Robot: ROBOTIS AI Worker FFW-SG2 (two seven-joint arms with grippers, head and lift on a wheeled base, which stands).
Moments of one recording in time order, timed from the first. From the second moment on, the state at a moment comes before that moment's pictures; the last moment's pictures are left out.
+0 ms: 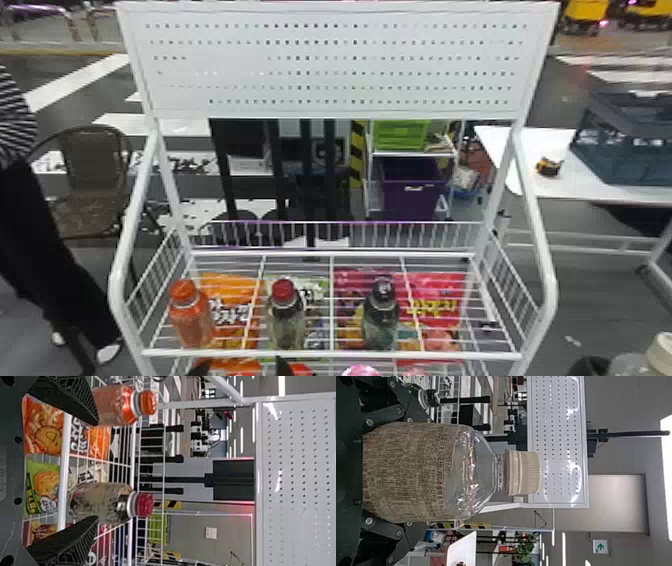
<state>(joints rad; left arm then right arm) 0.47 0.22 -0.38 -1.94 0.07 -0.03 0.49 0.94 -0.01 -0.12 -2.43 -0.11 -0.09 0.18</state>
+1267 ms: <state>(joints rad) 0.02 0.11 -0.47 -1.36 0.12 -0.16 0.50 0.97 -0.01 -0.14 -2.41 -0.13 -0.17 0.18</state>
